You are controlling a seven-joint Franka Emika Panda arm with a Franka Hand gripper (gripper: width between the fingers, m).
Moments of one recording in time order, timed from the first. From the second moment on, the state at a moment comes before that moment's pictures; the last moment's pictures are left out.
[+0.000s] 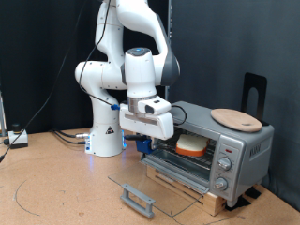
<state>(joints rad) -0.55 -0.33 0.63 -2.75 0.48 2.52 -1.51</state>
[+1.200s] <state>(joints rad) -0.70 -0.35 0.51 -2.74 0.49 2.53 -1.57</state>
